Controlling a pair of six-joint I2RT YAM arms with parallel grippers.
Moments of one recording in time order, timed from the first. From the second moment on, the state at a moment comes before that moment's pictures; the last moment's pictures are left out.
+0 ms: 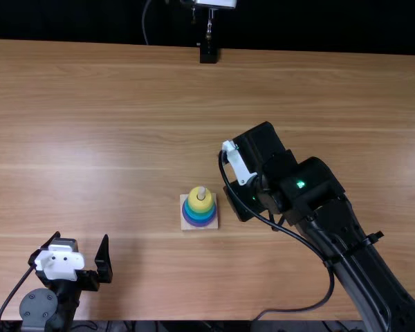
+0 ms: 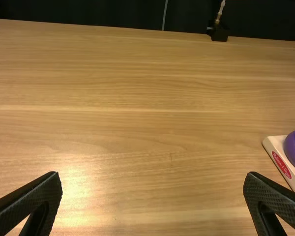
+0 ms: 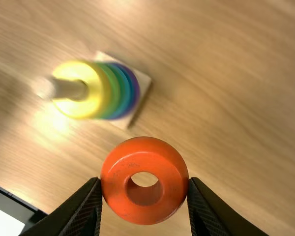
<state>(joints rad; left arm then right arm) -0.05 0.01 0.11 -0.40 0.06 -0.11 0.55 1.63 1.65 -1.22 -0.04 -0.03</state>
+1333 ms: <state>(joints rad) -0.05 0.01 0.11 -0.40 0.06 -0.10 0.66 1.77 1.84 -1.21 -0.04 -0.02</state>
